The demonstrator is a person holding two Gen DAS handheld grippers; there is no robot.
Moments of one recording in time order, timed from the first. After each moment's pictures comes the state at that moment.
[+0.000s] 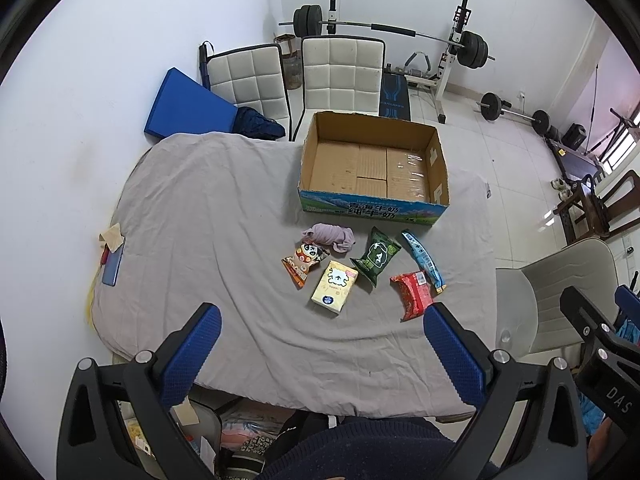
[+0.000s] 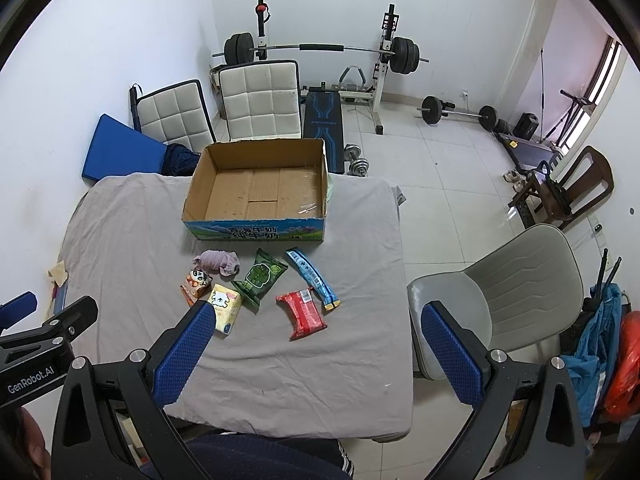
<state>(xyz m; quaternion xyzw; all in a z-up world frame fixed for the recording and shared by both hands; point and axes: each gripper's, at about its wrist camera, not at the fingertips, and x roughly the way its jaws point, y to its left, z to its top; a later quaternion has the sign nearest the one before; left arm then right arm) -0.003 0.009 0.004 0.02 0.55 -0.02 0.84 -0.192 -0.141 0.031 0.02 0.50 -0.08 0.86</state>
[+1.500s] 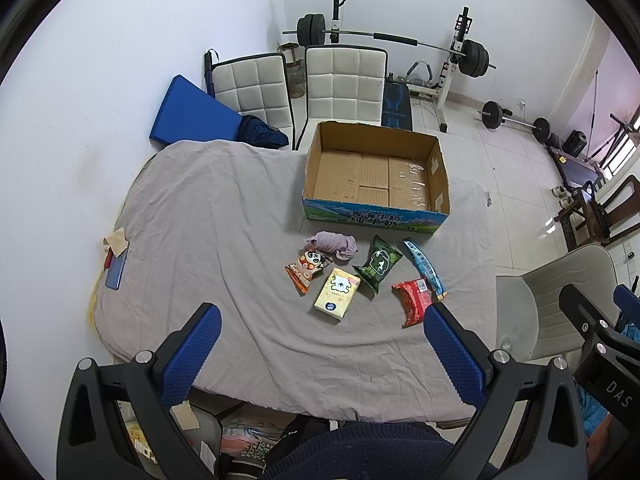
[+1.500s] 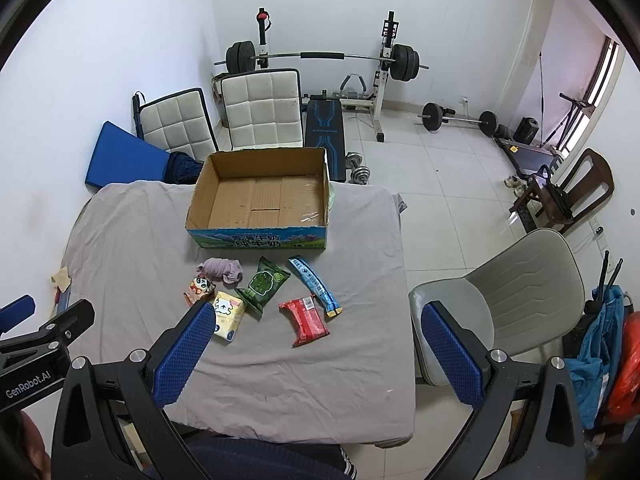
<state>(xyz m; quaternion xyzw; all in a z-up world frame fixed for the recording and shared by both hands) -0.003 0.011 0.014 0.02 0.54 -0.01 0.84 -0.201 -0.144 0.039 0.02 0.48 -0.08 0.87</state>
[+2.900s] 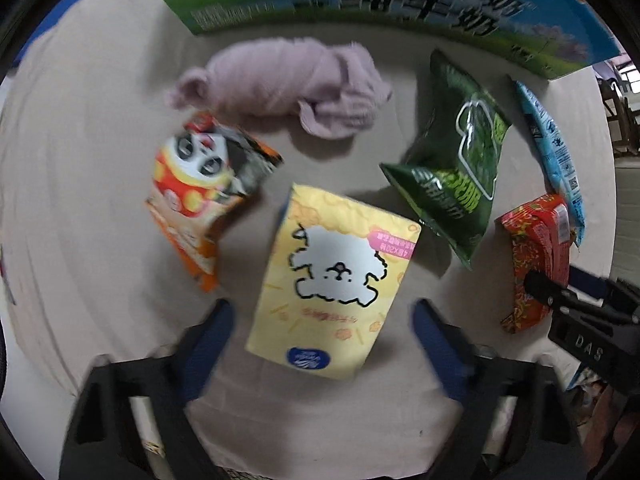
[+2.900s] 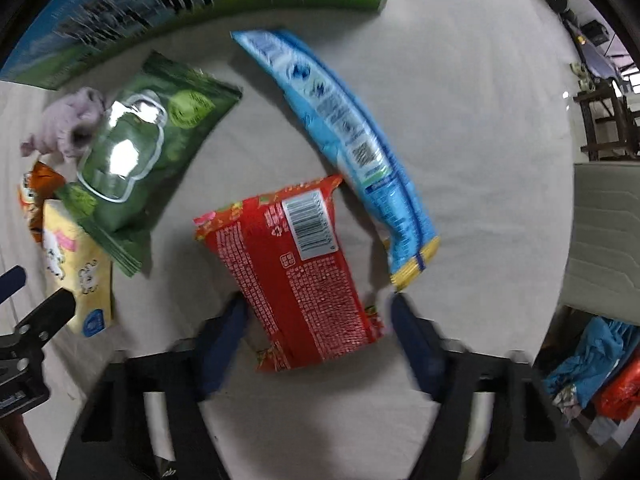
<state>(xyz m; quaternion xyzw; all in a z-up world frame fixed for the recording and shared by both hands) 0.125 -0.010 -0.372 0.06 0.75 -0.07 0.66 -0.037 -0.173 -0.418 0.05 0.76 -0.05 0.65</state>
